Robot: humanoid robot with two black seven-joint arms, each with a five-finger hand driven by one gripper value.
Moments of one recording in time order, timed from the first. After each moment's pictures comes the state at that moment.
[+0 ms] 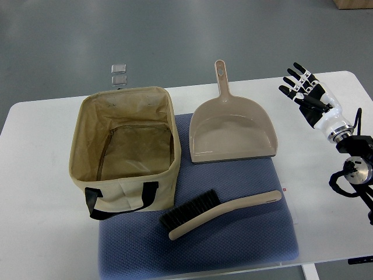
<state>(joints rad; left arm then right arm) 0.01 0.00 -0.15 -0.16 -0.06 -0.03 0.09 0.41 -0.35 1.06 1.01 -0.45 0.16 0.32</state>
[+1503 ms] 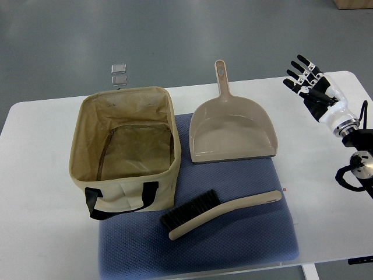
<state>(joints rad) 0.02 0.00 -0.15 -0.15 -0.06 -0.03 0.09 0.43 -0.38 1.07 1.01 -0.45 0.20 0.32</state>
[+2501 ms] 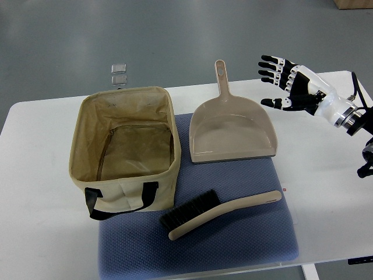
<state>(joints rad) 0.01 0.00 -0.15 -0.15 -0.06 -0.03 0.09 0.56 -0.60 0.79 1.16 -0.76 0.31 0.45</state>
